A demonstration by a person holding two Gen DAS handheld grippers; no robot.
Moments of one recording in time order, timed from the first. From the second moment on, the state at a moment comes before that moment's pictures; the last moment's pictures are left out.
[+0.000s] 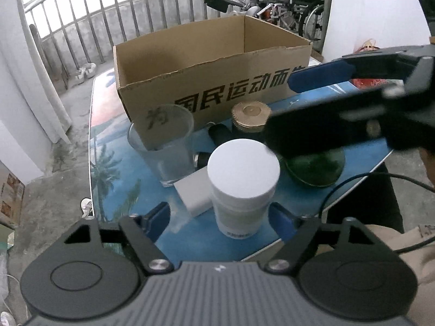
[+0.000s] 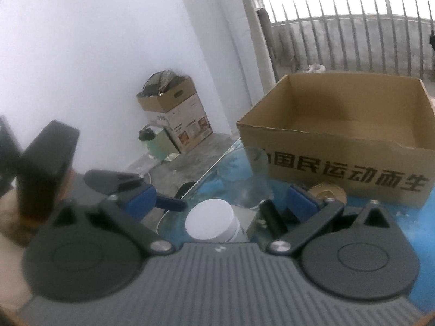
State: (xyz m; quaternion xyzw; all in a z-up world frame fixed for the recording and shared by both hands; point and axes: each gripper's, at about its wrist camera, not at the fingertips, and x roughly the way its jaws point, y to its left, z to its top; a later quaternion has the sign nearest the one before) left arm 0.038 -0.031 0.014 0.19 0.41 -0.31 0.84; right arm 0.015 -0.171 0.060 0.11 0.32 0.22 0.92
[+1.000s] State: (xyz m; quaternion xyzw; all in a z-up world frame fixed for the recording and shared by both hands) left arm 0.031 -0.041 0.002 0.23 0.37 -0.36 0.82; right arm 0.026 -0.147 0.048 0.06 0.37 0.24 0.90
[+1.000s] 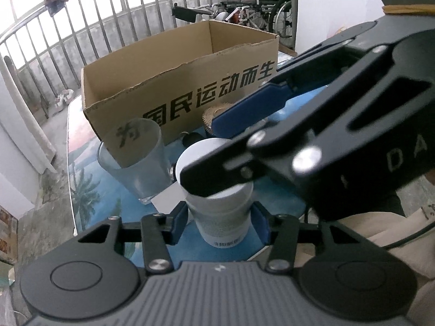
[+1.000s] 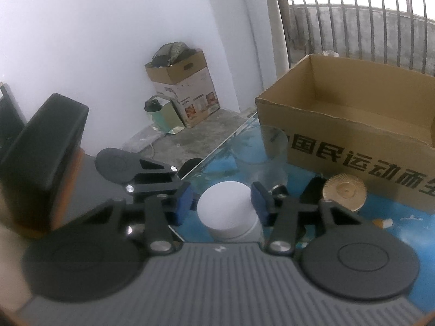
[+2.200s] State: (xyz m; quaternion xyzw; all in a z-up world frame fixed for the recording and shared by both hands) left arm 0.038 -0.044 -0.010 0.23 0.36 -0.39 0.82; right arm 0.038 -0.134 0.031 0.02 0.40 0.24 0.89
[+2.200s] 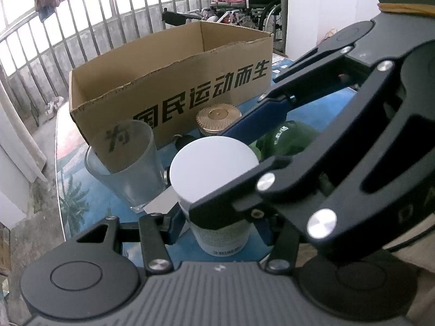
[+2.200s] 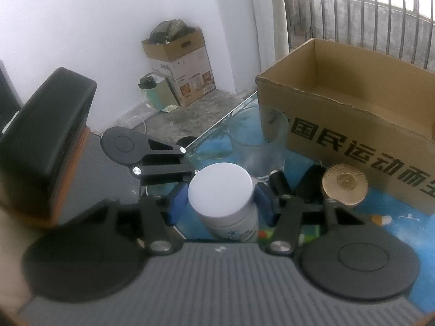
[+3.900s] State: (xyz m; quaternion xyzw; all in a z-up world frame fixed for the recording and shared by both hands) left arm 0.315 -0.129 0.040 0.28 0.30 -0.31 0.86; right arm 0.351 -0.243 0.054 0.09 0.41 0.23 0.88
